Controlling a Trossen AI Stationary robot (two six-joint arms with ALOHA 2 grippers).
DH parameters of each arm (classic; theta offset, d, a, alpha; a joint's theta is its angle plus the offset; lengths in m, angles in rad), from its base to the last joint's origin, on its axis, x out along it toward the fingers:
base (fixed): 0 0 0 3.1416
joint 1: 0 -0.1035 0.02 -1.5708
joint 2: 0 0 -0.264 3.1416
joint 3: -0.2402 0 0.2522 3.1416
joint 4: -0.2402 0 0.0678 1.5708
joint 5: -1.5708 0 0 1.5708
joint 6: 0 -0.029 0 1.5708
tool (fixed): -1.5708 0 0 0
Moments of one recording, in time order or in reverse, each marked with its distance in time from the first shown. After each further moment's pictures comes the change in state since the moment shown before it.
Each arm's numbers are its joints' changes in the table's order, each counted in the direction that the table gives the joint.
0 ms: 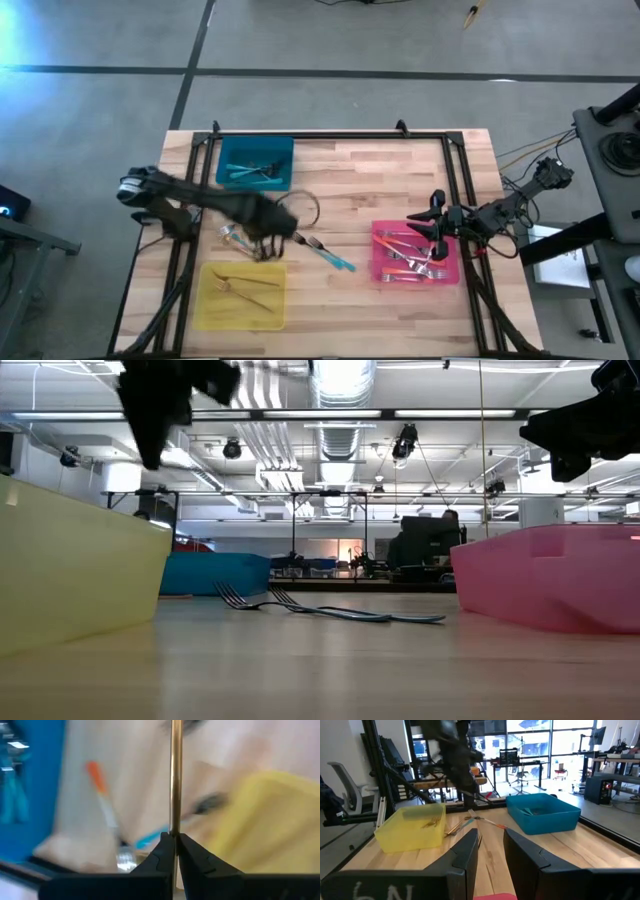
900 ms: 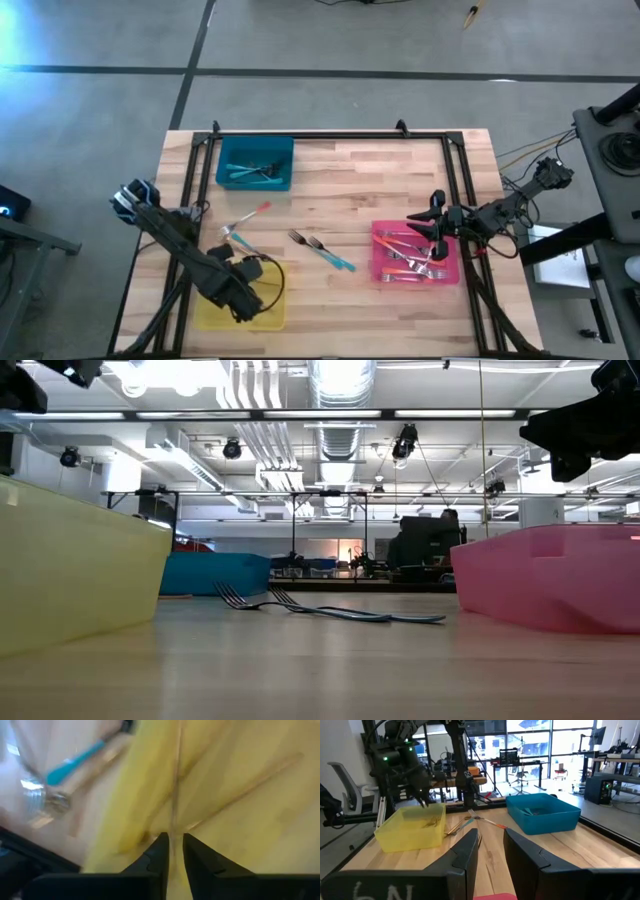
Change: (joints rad) left arm 0.503 -0.038 0.186 0.167 0.066 0.624; right arm 0.000 0.000 0.000 0.000 0.000 0.000
